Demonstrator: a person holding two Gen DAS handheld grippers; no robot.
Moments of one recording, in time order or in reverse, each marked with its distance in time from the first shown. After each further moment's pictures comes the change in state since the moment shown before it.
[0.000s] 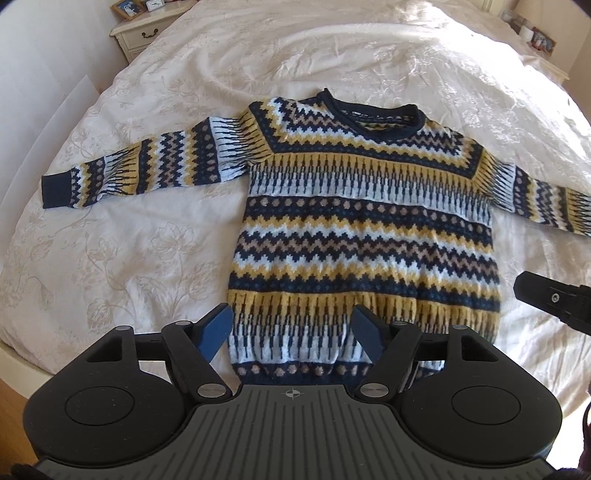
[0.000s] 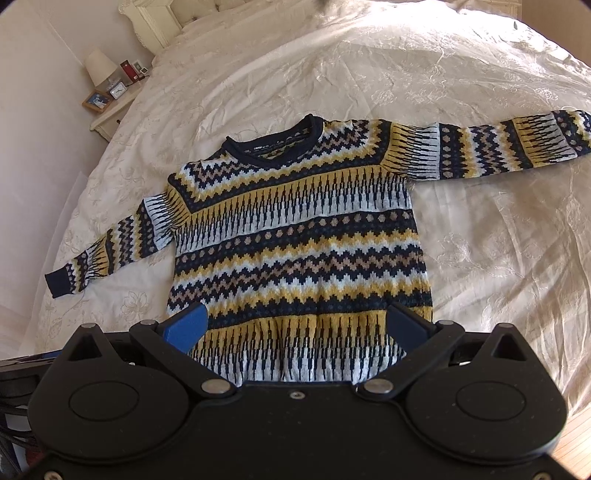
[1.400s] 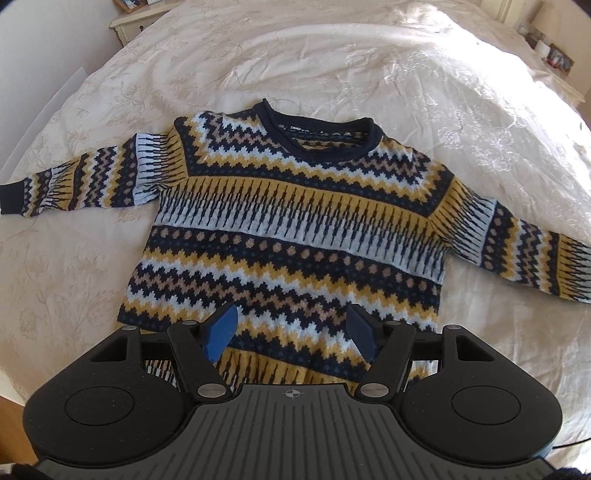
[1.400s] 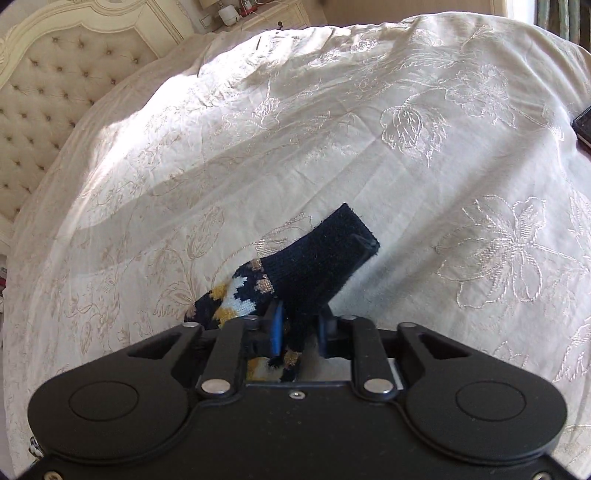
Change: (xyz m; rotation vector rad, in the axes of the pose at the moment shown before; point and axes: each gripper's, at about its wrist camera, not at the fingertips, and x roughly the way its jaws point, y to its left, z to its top) left arm 0.047 -0.122 0.061 -0.097 0.015 0.012; right arm 0.039 -0.448 0.174 0.525 -0.212 -0.180
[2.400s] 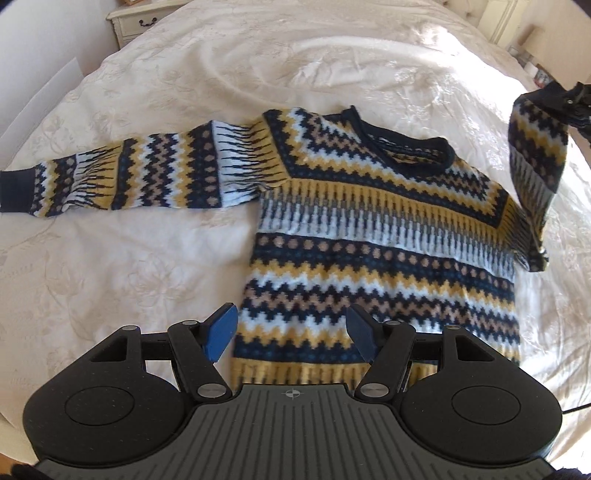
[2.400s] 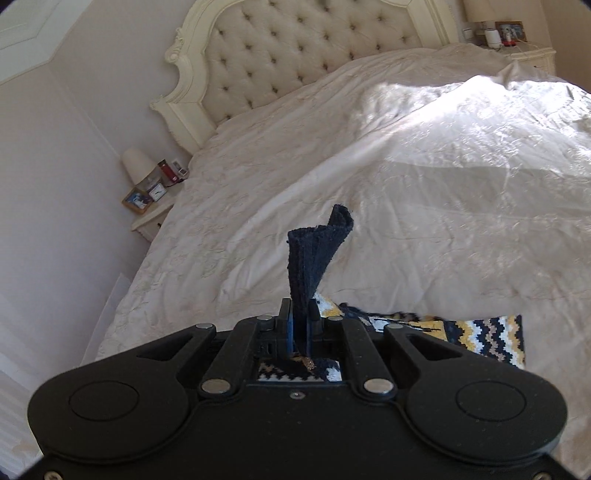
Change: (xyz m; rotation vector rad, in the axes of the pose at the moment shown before) left arm 0.033 0.202 0.004 0.010 -0.044 -0.124; right arm -0.036 0.375 -0.193 -0.478 0.030 0.459
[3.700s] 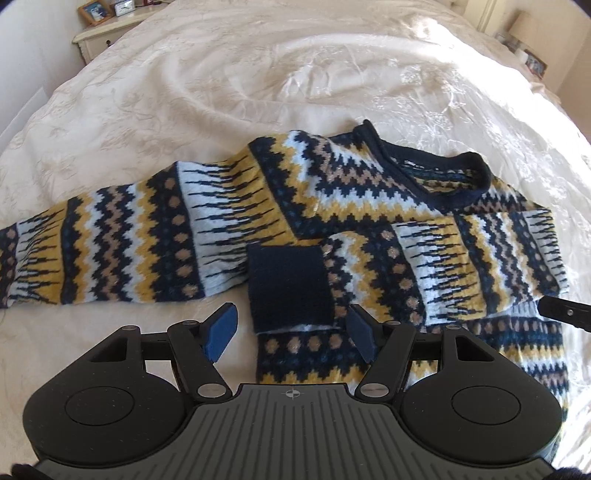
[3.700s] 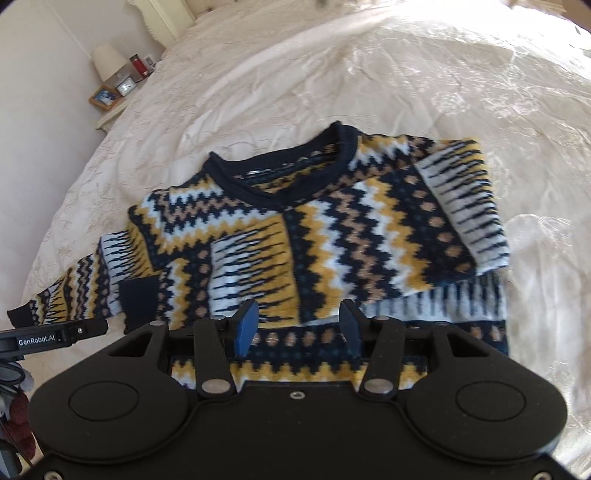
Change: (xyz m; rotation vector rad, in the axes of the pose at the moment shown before) left arm 0.104 -0.001 0.074 0.119 -0.040 -0.030; right arm 0.044 -0.036 -0.118 -0.039 0.234 -0.191
